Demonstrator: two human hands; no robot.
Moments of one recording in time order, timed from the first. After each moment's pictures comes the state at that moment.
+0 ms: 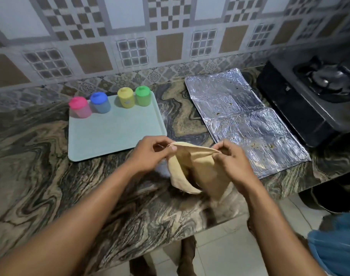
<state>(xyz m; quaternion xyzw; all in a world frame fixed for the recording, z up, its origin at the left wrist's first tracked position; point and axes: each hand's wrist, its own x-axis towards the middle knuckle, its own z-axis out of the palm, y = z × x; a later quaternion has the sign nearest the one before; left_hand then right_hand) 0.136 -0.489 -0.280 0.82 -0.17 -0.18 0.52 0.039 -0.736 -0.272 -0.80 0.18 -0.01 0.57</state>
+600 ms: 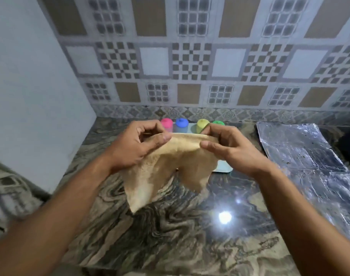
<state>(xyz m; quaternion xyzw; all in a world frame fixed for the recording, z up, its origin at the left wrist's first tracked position) 0.077 -0.282 -0.109 0.82 -0.18 0.00 0.54 0.109 -0.555 -0.125 -0.73 -0.27 0.14 0.61</state>
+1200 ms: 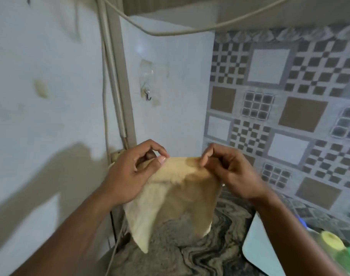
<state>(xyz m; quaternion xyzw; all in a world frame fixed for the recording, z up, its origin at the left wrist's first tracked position) -0.058 -0.060 -0.019 0.86 0.06 0.33 0.39 0.141 -0.250 -0.022 -0.60 -0.60 0.08 0.52</state>
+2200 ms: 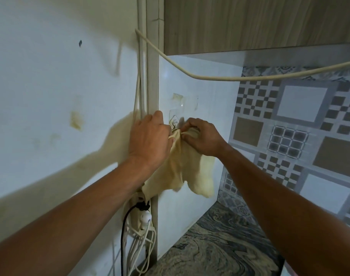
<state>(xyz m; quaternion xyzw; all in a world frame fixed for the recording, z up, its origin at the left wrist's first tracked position) 0.015 0.037 0.069 0.85 0.29 0.40 -0.16 0.210 -0.030 0.063 -0.68 -0.62 -0.10 0.38</state>
